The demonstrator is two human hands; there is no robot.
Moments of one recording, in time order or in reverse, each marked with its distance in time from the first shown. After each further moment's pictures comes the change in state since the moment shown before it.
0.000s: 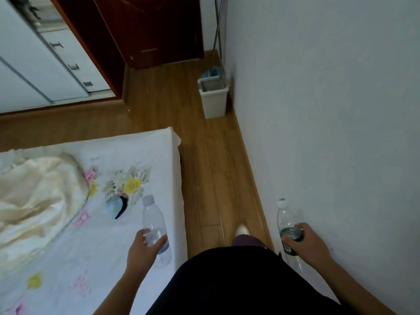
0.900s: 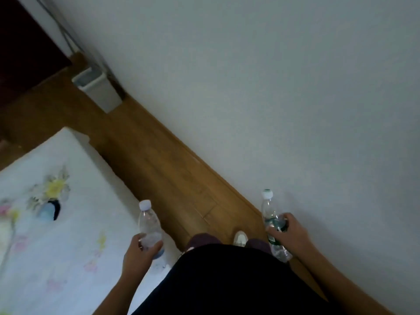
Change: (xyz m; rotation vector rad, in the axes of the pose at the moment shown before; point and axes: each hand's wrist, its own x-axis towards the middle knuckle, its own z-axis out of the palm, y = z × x) left_hand -0.243 -0.198 0.071 0.403 -0.341 0.366; right_hand -0.399 0.338 0.129 0.387 0.338 0.335
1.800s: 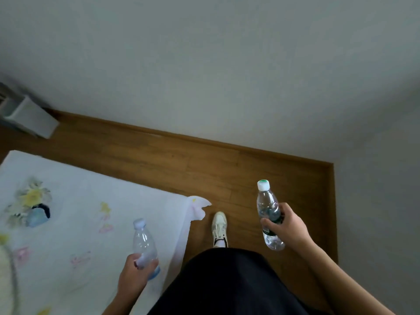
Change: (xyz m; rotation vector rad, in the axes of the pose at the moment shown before) left_hand -0.132 -0.363 -0.108 0.242 -0.275 0.284; right_hand -0.450 0.193 0.242 0.214 0.292 0.190
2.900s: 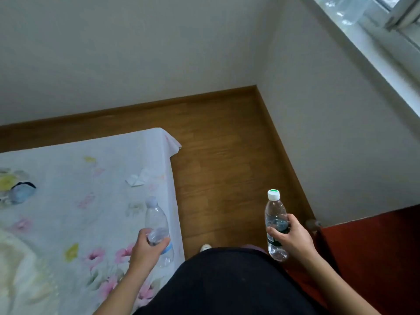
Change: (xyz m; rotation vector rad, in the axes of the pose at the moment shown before) left_hand -0.193 -0.323 -0.110 0.297 -0.260 0.309; right_hand -0.571 0.165 0.277 0.263 0.290 0.421
